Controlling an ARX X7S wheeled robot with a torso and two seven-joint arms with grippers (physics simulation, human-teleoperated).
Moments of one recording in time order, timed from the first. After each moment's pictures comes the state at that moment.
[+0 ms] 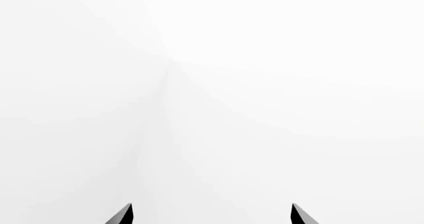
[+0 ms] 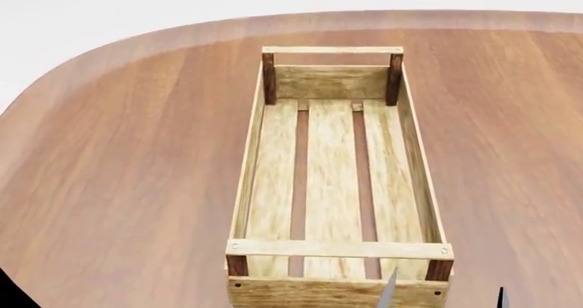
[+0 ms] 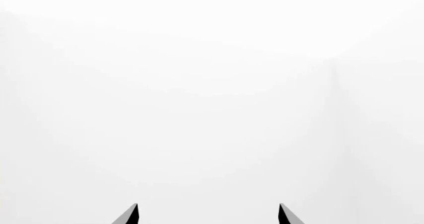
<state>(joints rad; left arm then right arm) -0.04 -0.13 0.10 -0.23 -0.17 1.00 -0.32 -0.01 0.25 -0.26 0.09 -0.15 -0.72 0.62</state>
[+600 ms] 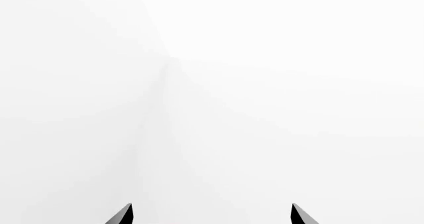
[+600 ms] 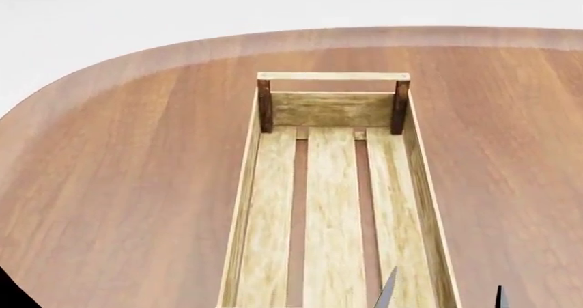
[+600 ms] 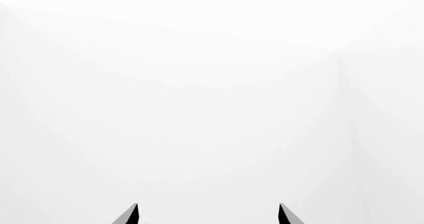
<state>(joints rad) -0.04 -0.13 0.11 -0.23 -0.16 1.00 -0.32 -0.01 0.26 -0.28 0.08 -0.11 -0.71 0.61</state>
